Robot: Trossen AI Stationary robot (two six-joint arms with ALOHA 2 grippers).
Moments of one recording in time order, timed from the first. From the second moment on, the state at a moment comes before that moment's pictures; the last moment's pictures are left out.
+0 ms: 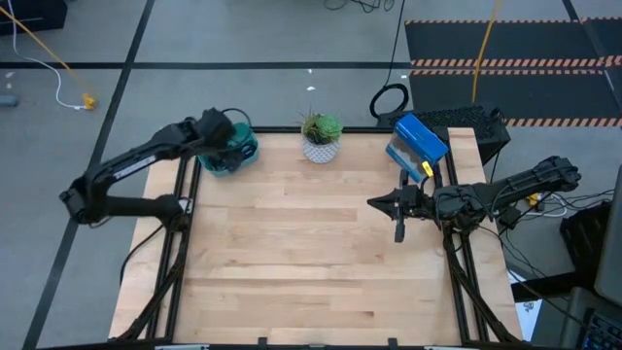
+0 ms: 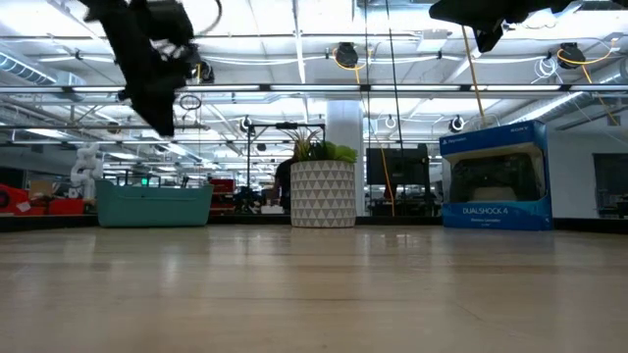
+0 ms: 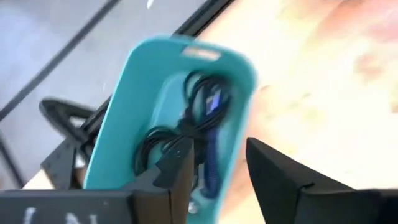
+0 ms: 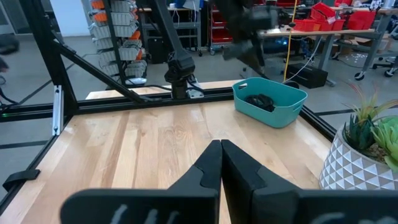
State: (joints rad) left arm 0.71 1.11 0.95 -0.87 -0.21 0.00; right arm 0.29 0.79 0.54 0.07 0.44 0.12
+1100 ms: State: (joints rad) left arm -0.35 0.76 0.83 -0.60 -0.56 -0.29; right arm 0.29 0.79 0.54 0.07 0.44 0.04
